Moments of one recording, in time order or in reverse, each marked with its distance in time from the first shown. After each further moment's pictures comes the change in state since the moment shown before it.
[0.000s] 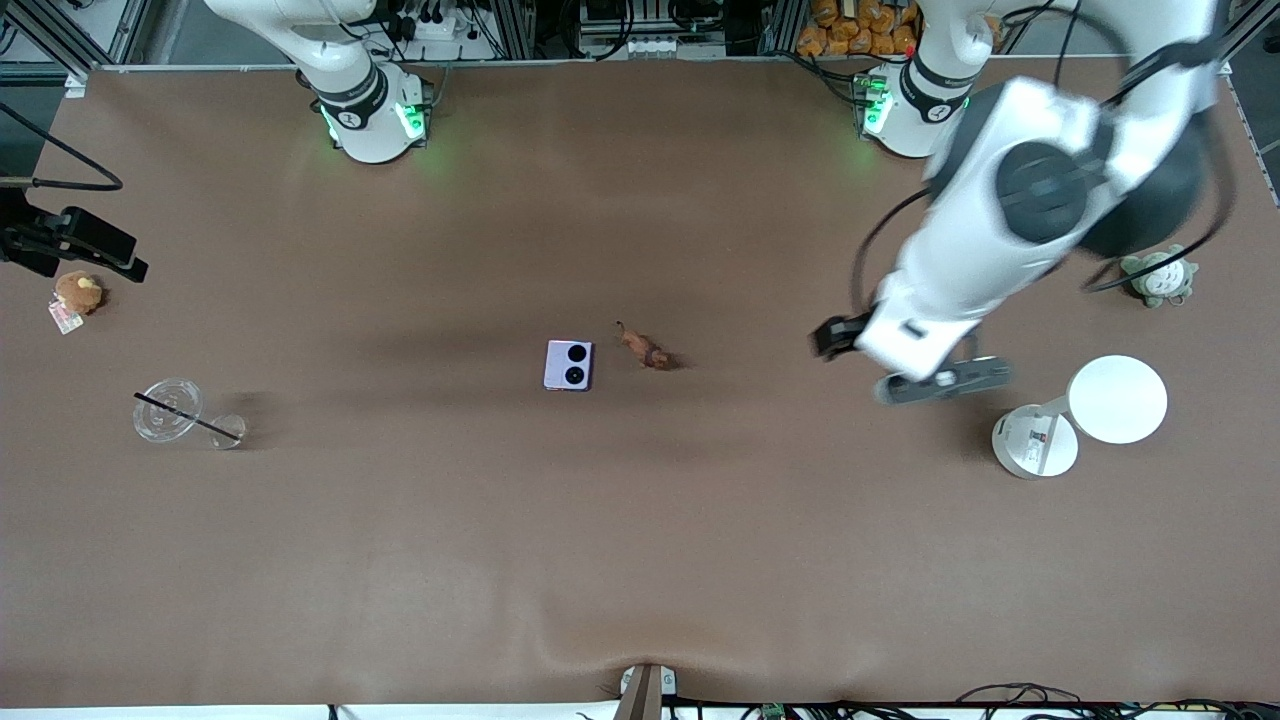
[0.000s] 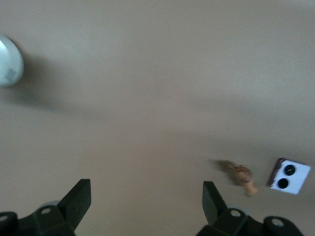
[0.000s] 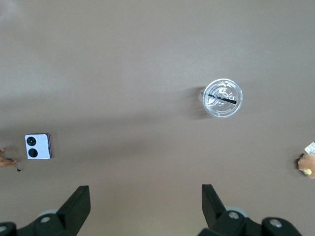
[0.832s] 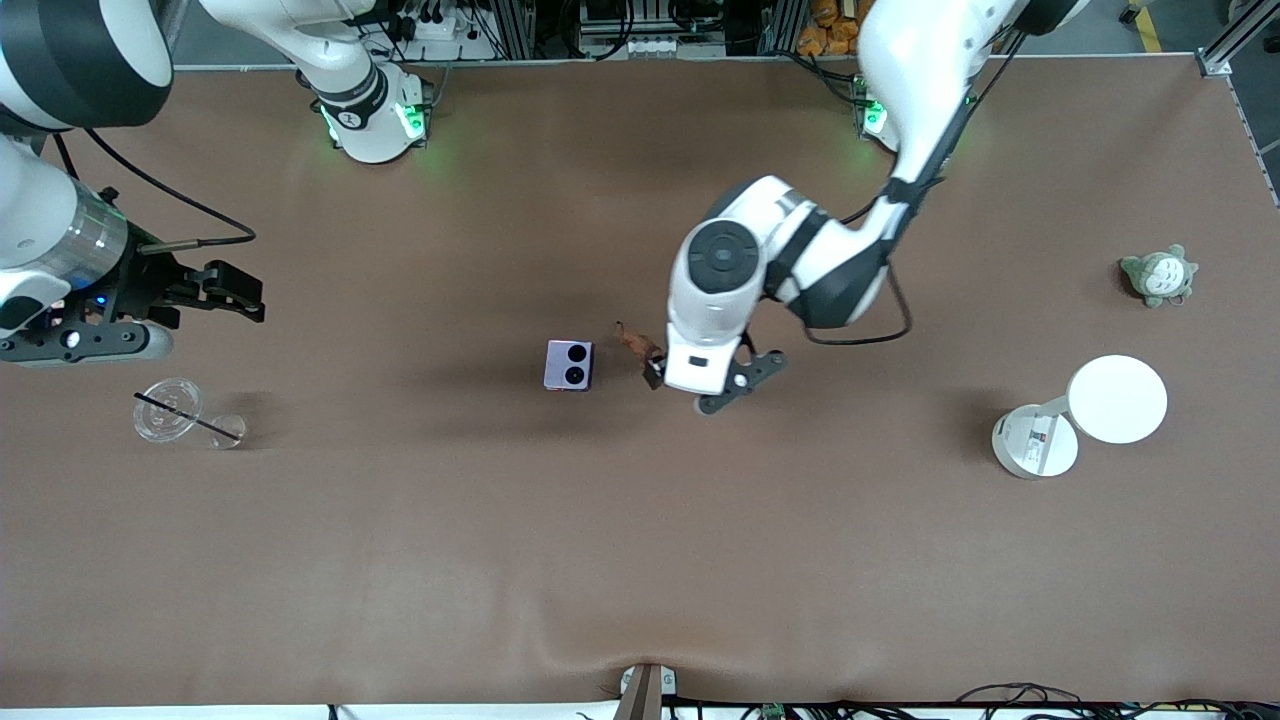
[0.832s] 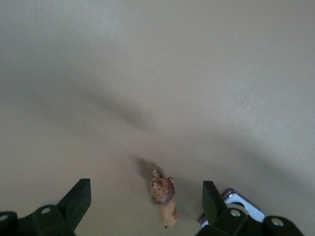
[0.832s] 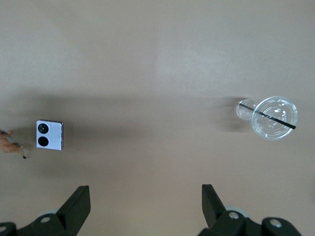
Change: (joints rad) left arm -0.279 0.294 0.005 0.034 0.108 0.267 -0.661; right arm 0.151 0.111 0.010 -0.002 0.001 0.050 0.003
